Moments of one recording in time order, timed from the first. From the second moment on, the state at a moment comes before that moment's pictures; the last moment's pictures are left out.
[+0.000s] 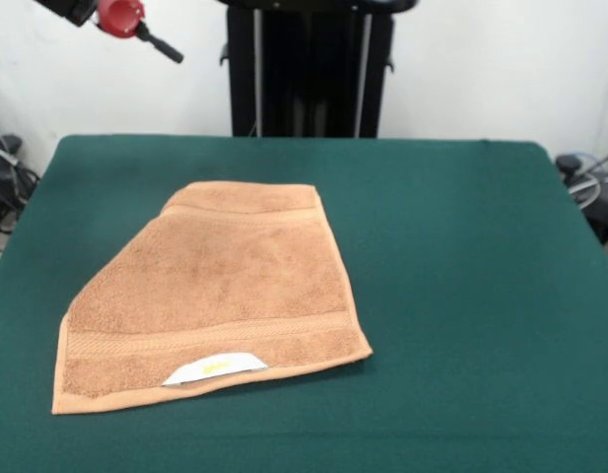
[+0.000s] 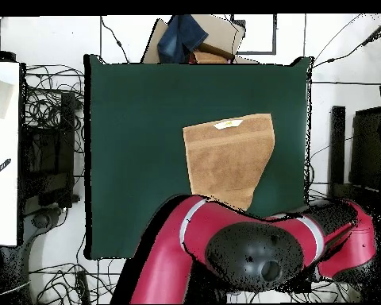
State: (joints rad) arm -0.32 0.06 -0.80 1.26 -1.86 -1.69 4.39
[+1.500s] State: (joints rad) arm -0.32 0.27 -0.88 1.07 -1.65 -1.81 4.40
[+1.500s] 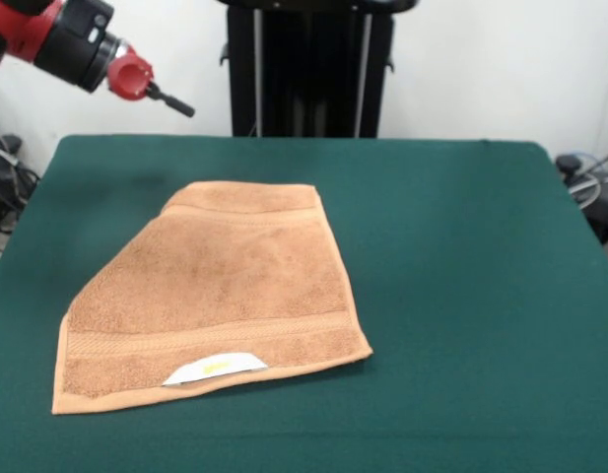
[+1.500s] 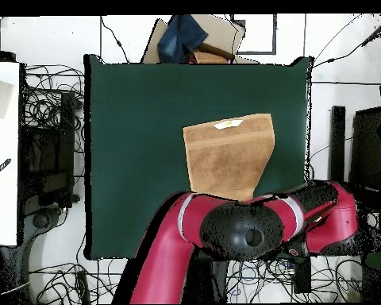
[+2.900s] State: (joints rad) arm -0.34 0.58 -1.31 0.98 -1.20 -2.00 4.40
